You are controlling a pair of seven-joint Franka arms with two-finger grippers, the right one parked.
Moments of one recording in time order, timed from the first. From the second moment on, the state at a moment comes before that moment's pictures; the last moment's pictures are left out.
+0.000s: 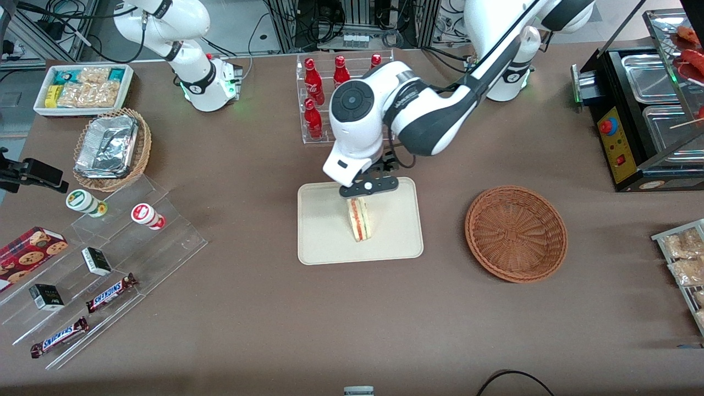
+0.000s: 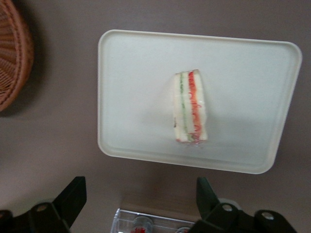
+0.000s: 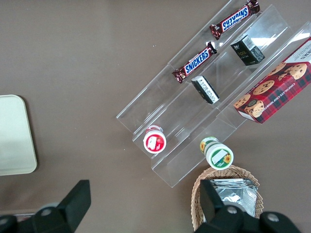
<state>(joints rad) -0.41 0.55 -0.49 -1.33 0.23 1.65 -1.04</state>
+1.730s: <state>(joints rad) -0.06 -0.02 -0.02 -1.61 0.05 1.36 0.04</state>
